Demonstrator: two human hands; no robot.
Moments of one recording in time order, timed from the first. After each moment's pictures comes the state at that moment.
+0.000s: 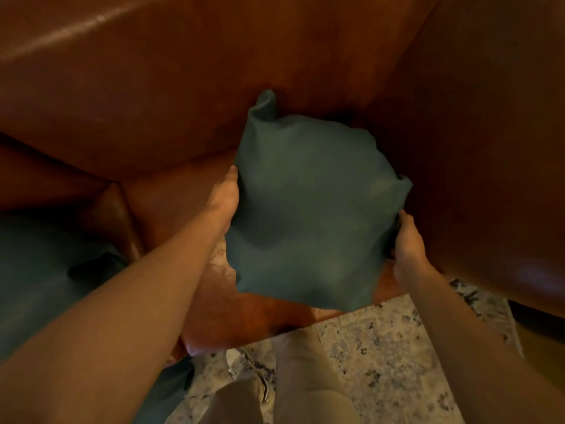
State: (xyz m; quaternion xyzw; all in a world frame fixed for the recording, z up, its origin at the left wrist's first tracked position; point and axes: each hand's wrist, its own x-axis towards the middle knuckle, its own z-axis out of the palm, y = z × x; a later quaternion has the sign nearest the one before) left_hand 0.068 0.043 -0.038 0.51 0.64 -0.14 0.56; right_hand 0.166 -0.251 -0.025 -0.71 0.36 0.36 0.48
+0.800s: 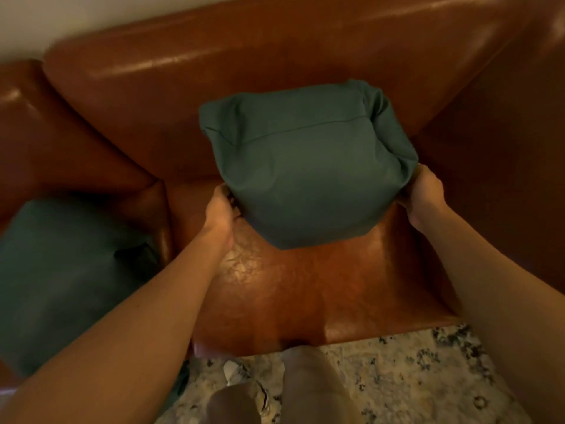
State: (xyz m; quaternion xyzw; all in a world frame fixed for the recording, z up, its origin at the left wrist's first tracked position) left_hand 0.022 0.071 0.035 0.37 0.65 0.10 0.66; right_hand 0.252 -0.135 0.018 -0.73 0.21 0.35 0.55
